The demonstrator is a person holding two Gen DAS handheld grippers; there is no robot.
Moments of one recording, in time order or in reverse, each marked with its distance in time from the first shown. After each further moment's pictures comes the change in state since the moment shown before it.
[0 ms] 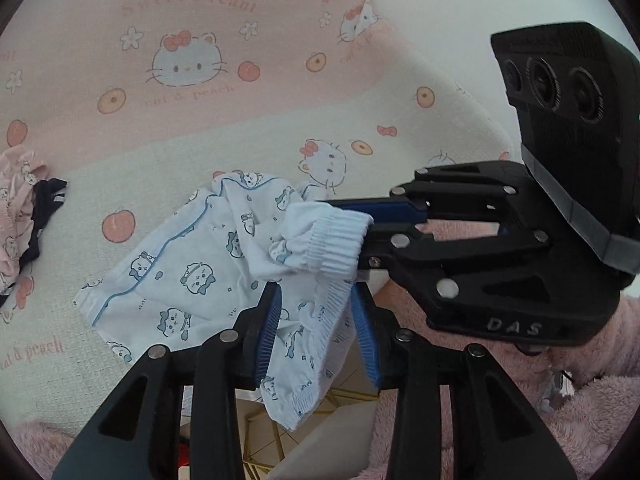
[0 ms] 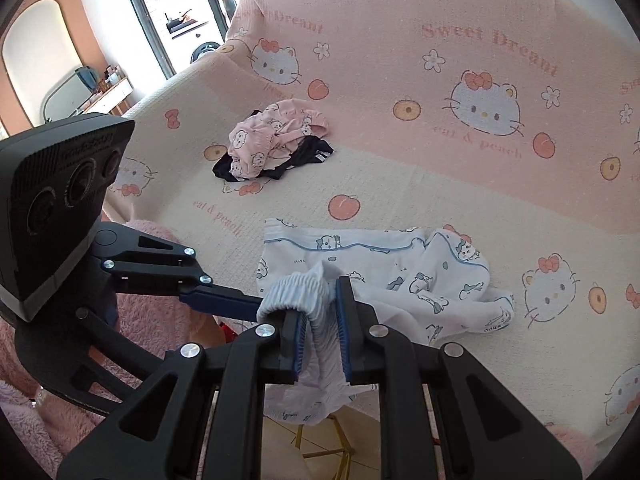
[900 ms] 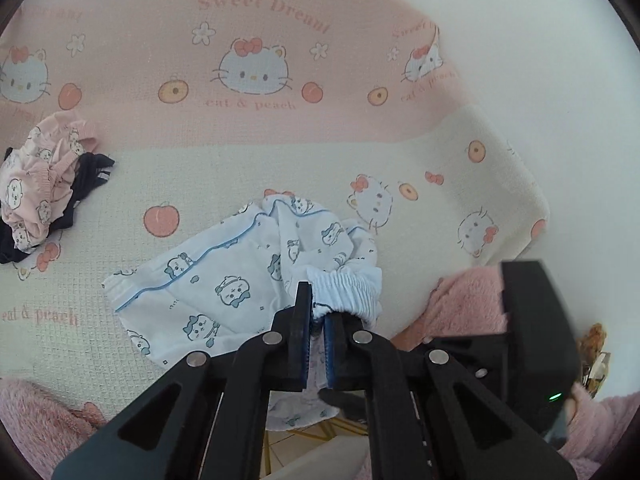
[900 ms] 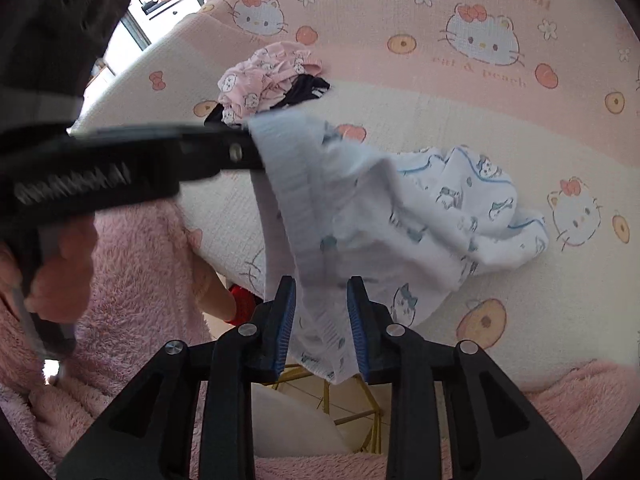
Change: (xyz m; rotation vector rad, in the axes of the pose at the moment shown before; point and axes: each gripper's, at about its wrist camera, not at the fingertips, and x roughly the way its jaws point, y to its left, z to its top) left arm -0.016 0.024 0.014 -0.218 -0.107 0.068; right arm 0.045 0.012 -0.054 0.134 0.178 -0.004
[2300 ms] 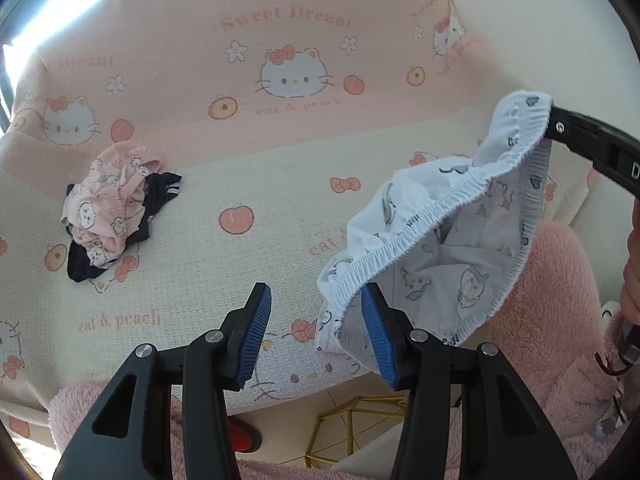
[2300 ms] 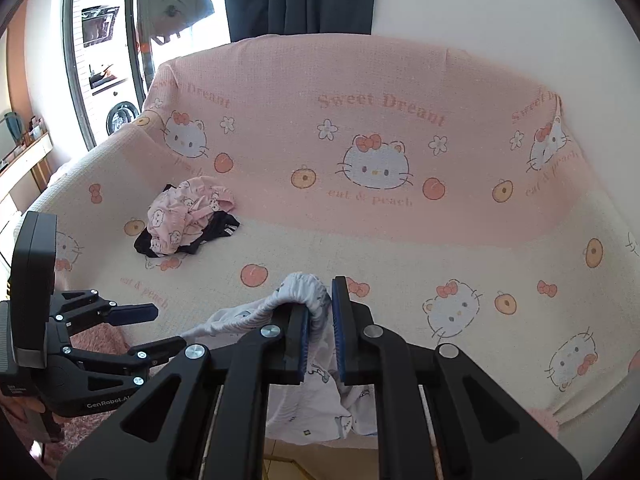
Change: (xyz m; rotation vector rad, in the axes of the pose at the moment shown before) left arm 0.000 0.015 -0.047 0.206 0.043 0.254; right arm -0.131 0.003 0.060 0.034 -0.405 -0.315
